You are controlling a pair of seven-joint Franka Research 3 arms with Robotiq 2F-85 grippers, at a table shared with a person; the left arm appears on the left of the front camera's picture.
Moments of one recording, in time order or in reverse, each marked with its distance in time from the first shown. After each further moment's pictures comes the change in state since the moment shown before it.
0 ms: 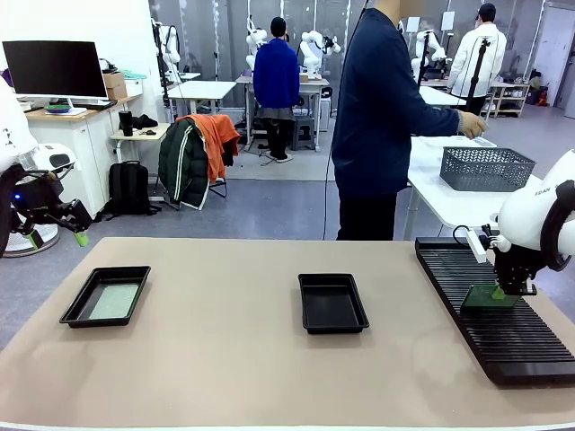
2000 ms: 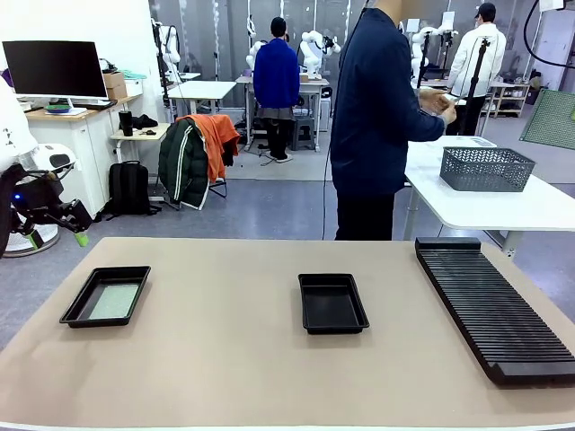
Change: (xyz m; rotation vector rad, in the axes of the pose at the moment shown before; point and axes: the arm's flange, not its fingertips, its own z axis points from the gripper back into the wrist) left arm 0.000 0.000 0.000 0.000 0.000 0.000; right arm 0.036 -0.046 0.399 0.185 -0.052 -0.287
